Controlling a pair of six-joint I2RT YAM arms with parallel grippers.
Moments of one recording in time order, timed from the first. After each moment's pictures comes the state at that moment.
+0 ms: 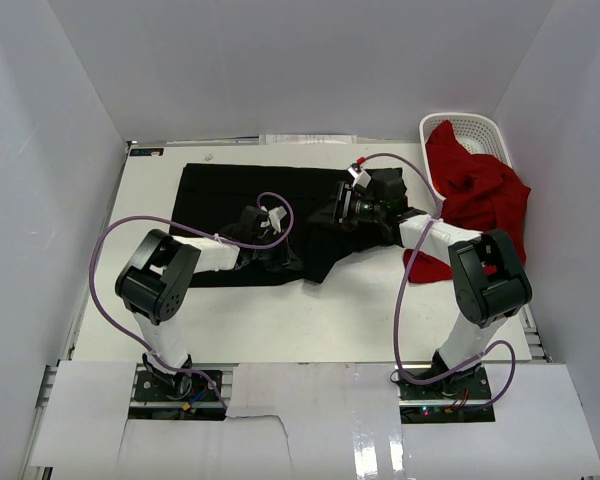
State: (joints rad) left arm -0.51 1.81 0.88 0.13 0.51 -0.67; right arm 0.42 1.73 1.01 0.24 -0.72 0.73
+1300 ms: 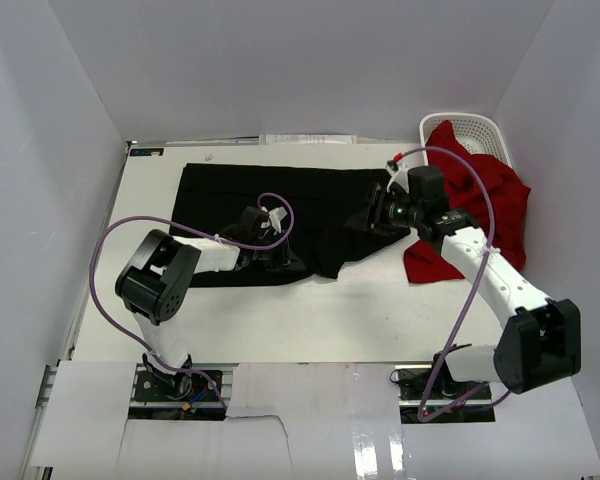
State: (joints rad) left arm -0.51 1.81 0.87 0.13 0.51 -0.67; right arm 0.35 1.30 1.06 -0.30 -0.54 0.56
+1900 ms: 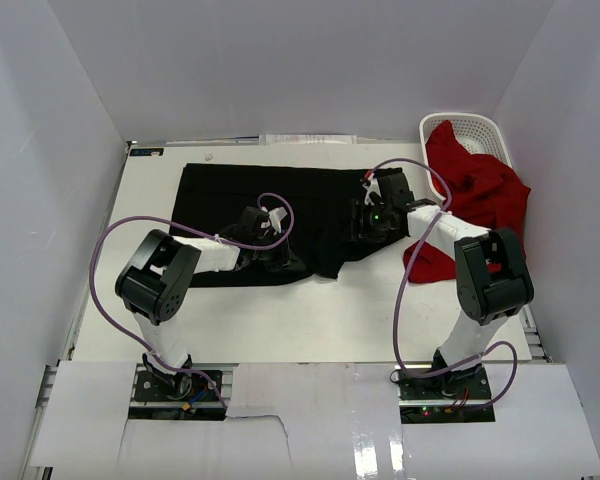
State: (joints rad) left arm -0.51 1.81 0.87 0.13 0.51 -0.67; right arm 0.35 1.73 1.09 -0.30 -0.42 0.31
